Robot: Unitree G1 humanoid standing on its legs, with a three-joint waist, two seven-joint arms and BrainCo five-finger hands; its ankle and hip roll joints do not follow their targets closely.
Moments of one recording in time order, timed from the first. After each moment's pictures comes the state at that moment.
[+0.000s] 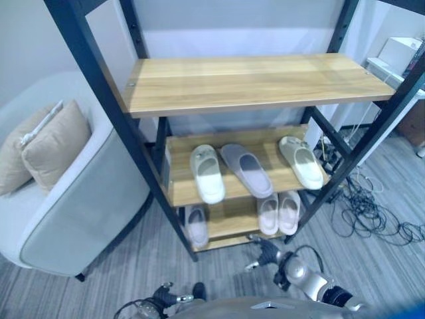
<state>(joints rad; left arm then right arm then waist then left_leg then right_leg) 0.04 0.24 -0.31 1.24 0.11 -0.09 0.07 -0.14 -0.27 0.75 0.64 -0.15 -0.10 0.04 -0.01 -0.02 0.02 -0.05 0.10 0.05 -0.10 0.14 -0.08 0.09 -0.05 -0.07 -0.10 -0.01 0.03</state>
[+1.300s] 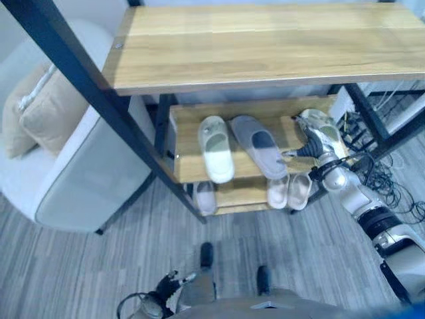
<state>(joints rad) 0.05 0.25 -0.31 1.21 0.15 -0.14 0.09 -0.58 -0.55 0.45 0.62 -0.22 -0.17 -0.30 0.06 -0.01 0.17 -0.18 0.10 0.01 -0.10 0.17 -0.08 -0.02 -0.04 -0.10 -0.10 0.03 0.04</state>
